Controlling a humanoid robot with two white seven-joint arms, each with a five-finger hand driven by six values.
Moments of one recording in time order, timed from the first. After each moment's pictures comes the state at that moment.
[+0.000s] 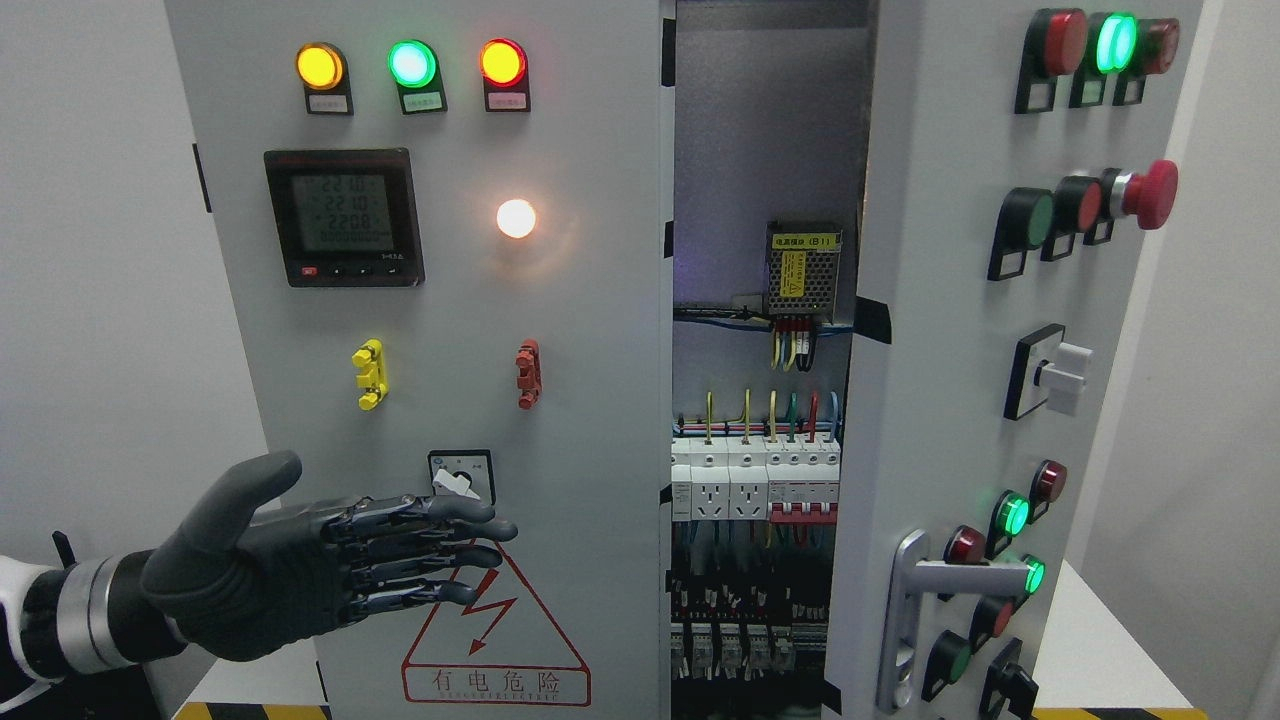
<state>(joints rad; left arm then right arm) -1.26 1.13 -1.13 -1.70 1.49 0.01 -0.80 0.08 0.12 0.18 -0.05 -0.13 0.02 0.10</state>
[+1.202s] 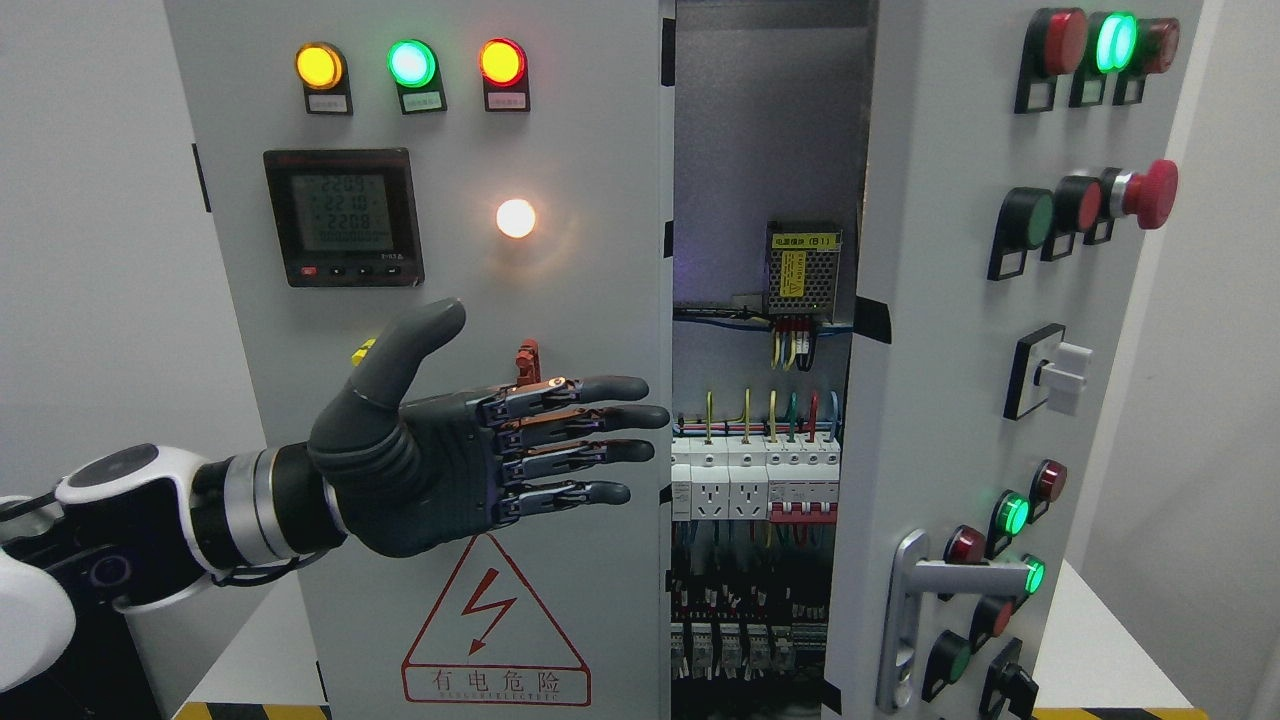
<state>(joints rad) -1.66 0.92 -1.48 -1.70 1.79 0.02 -0.53 0.08 0.12 0.18 -0.05 -0.13 0.02 0.10</state>
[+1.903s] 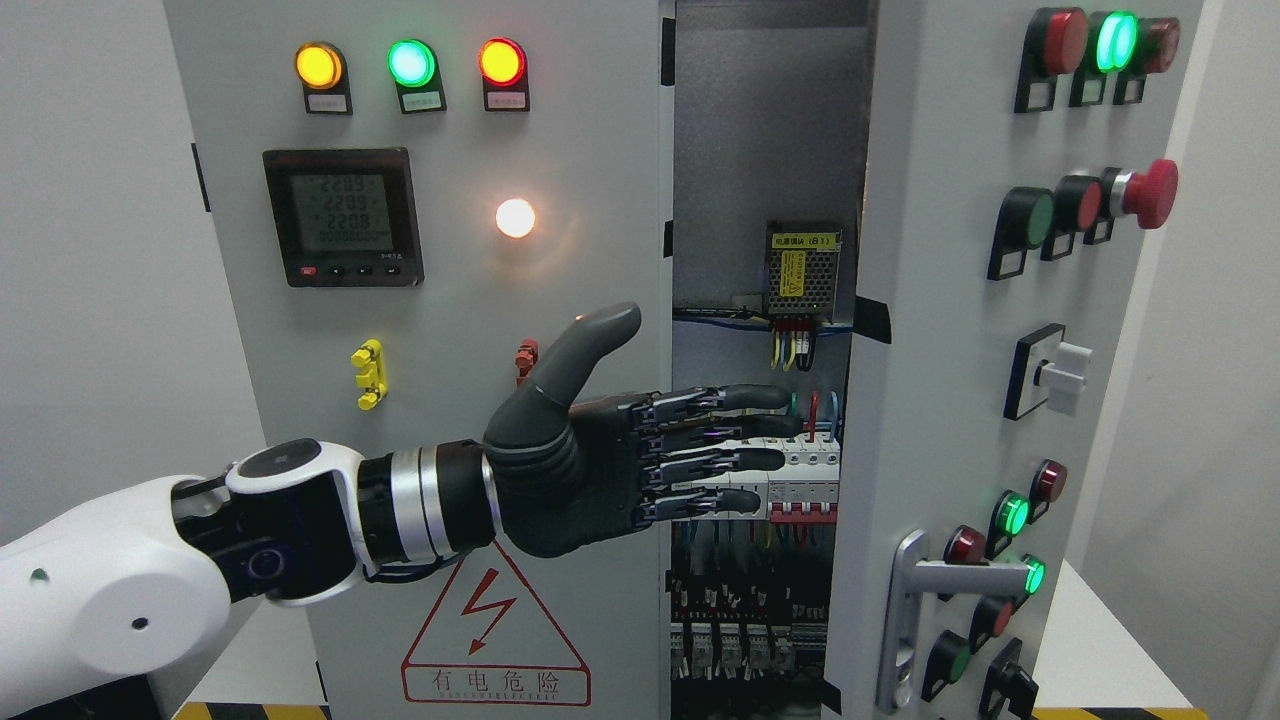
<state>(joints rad) -1.68 0.72 -1.51 -1.69 1.80 0.02 -0.36 0.08 0.12 0.18 -0.05 -0.13 0.02 0.10</state>
